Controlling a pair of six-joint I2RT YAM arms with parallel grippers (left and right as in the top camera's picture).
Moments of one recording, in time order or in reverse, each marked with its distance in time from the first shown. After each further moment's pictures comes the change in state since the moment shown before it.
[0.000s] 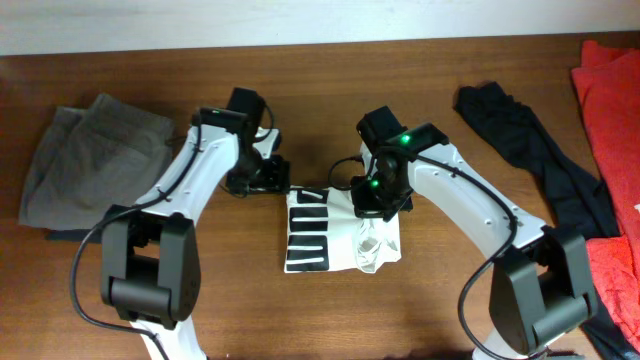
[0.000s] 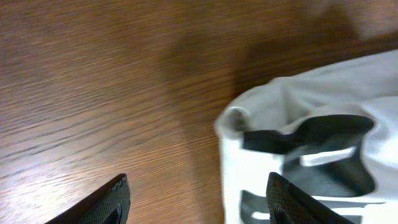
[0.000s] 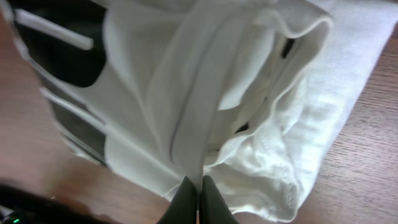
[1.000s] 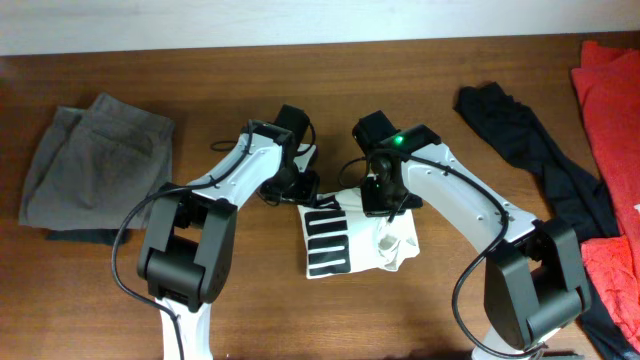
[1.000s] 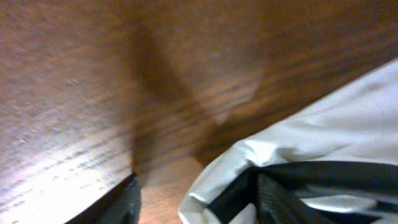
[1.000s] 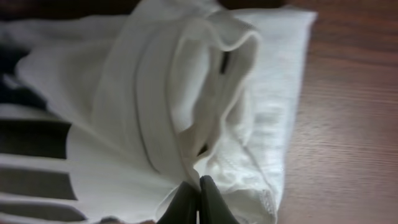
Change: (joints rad) left arm -0.135 0.142 -0.002 0.116 -0.027 -0.001; right arm 0.007 0.022 0.000 -0.024 0.284 0.050
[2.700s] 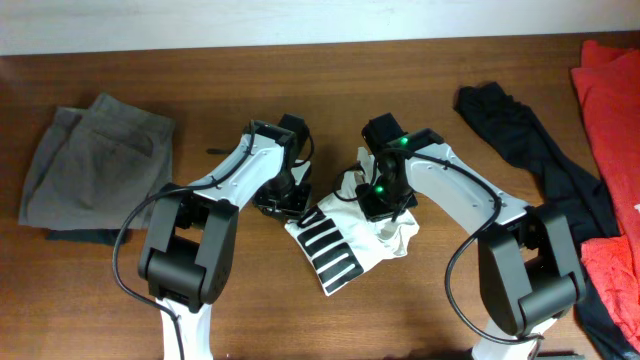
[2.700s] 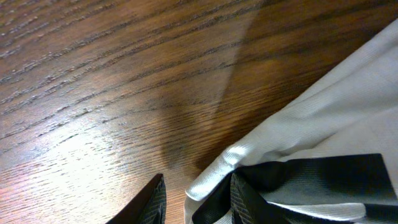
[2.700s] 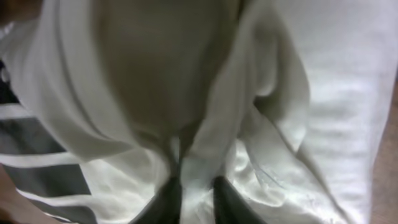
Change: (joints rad) left arm -0.006 0.000 0.000 -0.174 -0.052 -0.006; right arm -0.050 0.051 -0.063 0.120 -0.251 -0.299
